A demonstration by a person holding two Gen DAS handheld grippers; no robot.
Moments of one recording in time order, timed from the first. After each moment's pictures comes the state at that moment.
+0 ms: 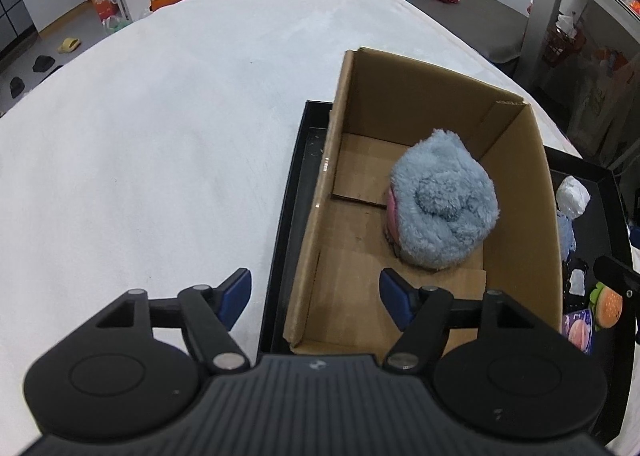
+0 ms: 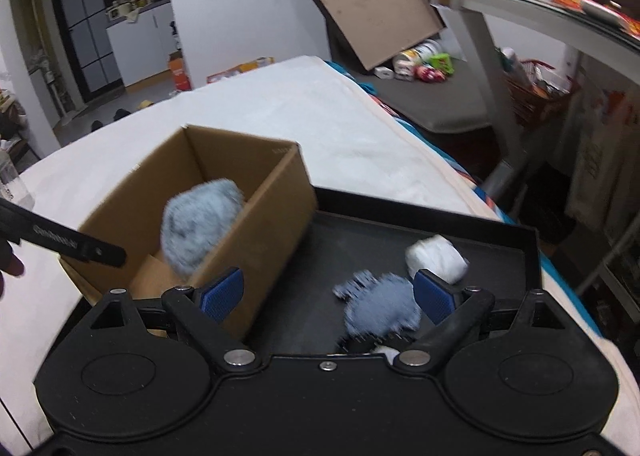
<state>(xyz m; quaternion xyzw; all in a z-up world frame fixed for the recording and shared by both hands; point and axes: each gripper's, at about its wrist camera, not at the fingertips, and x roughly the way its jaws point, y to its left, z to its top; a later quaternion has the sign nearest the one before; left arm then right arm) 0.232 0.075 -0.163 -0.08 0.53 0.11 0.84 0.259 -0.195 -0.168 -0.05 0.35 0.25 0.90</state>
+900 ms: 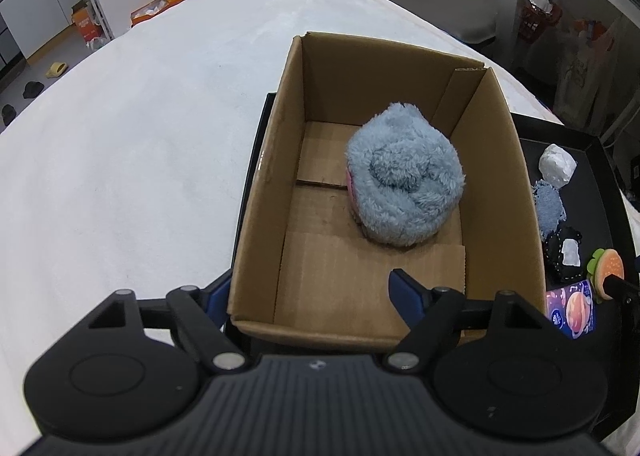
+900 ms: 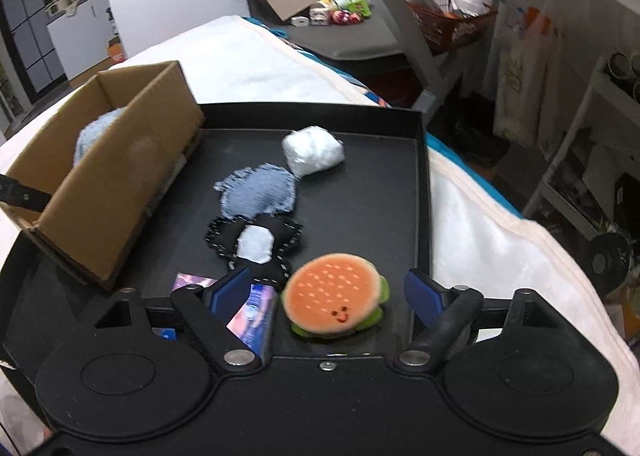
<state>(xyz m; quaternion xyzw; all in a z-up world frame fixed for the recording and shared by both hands) 0.225 0.044 -0.173 -0.04 0.52 0.09 0.85 0.240 -0.274 -0.216 -0.04 0.41 0.17 0.90</state>
